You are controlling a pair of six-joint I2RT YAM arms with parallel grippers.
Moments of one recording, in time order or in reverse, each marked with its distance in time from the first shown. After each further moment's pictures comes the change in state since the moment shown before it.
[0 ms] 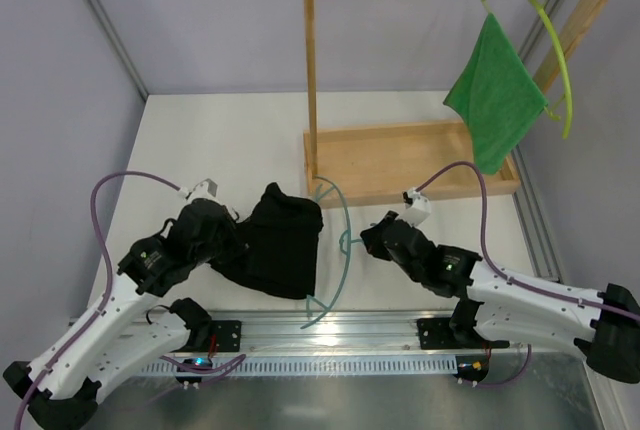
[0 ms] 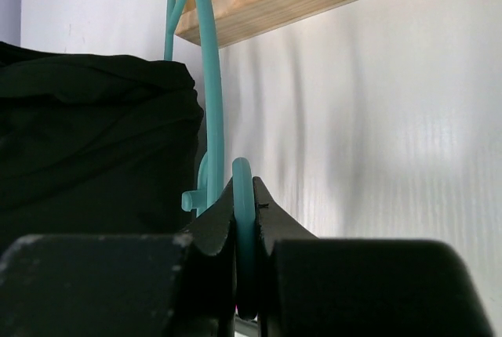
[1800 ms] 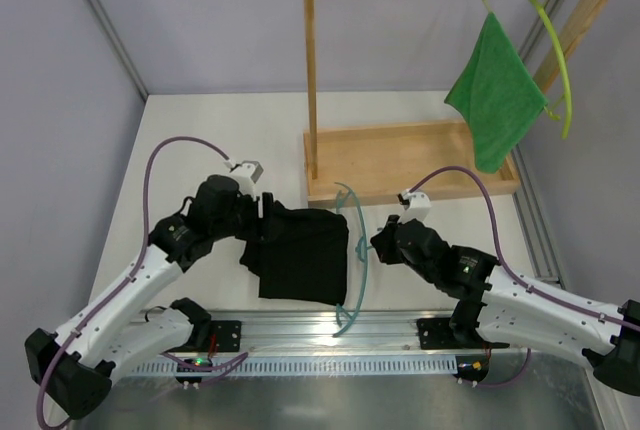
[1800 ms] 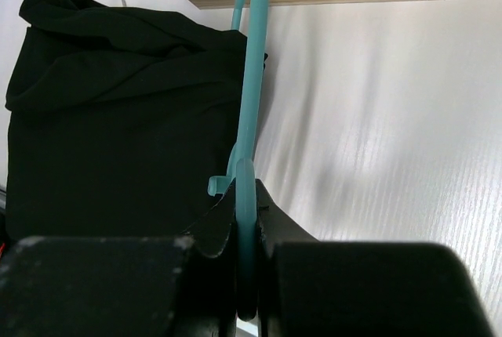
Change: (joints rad) left arm 0.076 0.193 -0.020 0.263 0.216 0.549; right arm -0.012 -0.164 0.041 -0.207 -0.105 -0.291
